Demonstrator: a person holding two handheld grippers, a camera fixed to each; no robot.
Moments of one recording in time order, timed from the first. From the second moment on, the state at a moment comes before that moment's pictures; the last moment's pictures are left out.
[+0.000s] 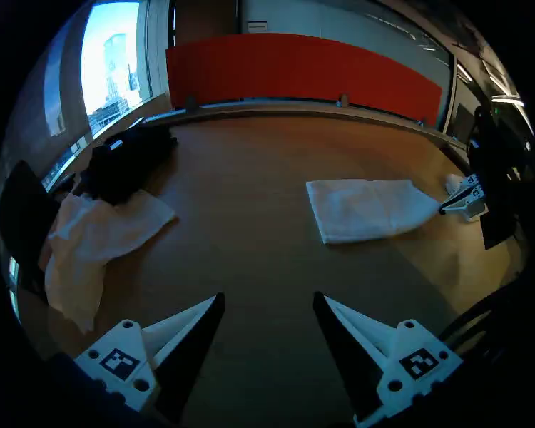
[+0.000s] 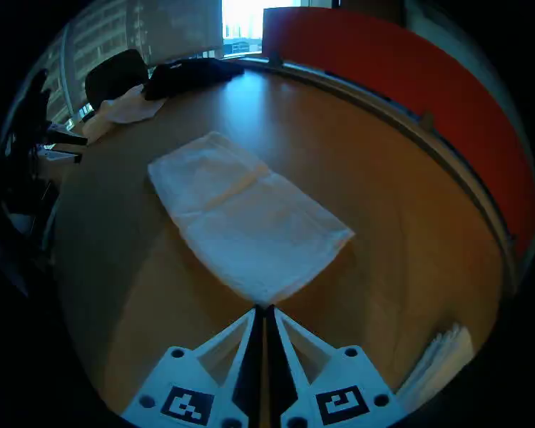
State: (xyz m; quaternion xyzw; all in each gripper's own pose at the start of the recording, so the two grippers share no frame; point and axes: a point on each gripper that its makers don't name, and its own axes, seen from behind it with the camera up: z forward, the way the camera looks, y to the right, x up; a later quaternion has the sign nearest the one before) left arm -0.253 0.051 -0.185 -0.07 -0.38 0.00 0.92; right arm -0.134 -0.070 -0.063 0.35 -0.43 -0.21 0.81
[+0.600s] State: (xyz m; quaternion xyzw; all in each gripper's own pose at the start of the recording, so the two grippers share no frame) left arm -0.249 0.049 -0.186 -0.07 -0.38 0.01 0.92; right arm -0.078 -0.078 -0.042 0.35 -0.38 -0.23 0.82
